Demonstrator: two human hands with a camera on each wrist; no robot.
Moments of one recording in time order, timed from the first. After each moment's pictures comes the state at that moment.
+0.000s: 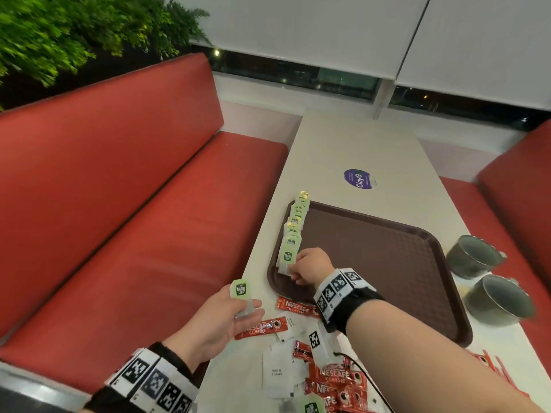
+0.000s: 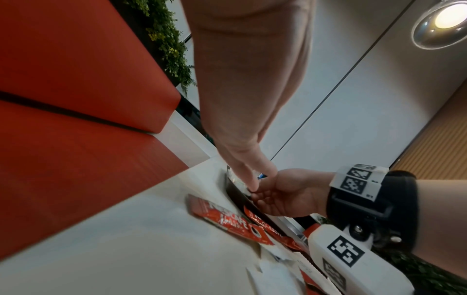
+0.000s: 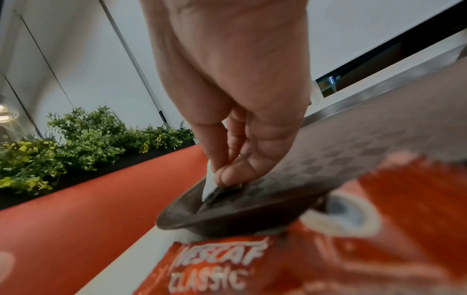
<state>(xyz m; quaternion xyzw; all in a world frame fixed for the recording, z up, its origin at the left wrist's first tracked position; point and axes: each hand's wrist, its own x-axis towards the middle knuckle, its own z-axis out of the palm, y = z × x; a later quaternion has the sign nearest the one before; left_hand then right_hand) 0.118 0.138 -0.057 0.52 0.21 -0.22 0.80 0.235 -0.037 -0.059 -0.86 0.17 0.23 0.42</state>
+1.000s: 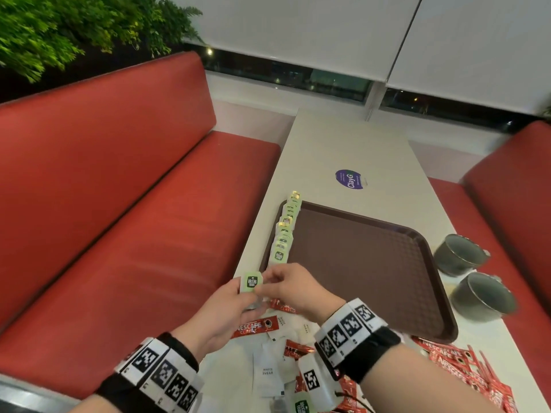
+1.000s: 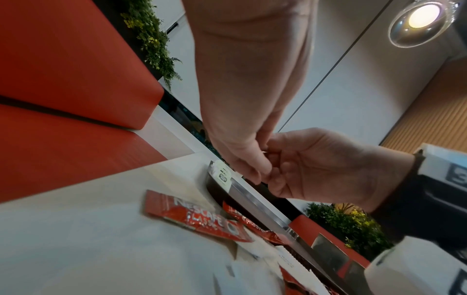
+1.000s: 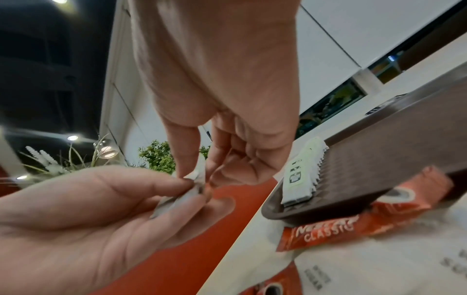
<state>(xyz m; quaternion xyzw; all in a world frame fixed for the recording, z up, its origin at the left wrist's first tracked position) 0.125 0.116 -0.047 0.56 0.13 -0.22 0.79 0.167 -0.029 -0.032 -0.83 -0.05 0.23 0.51</state>
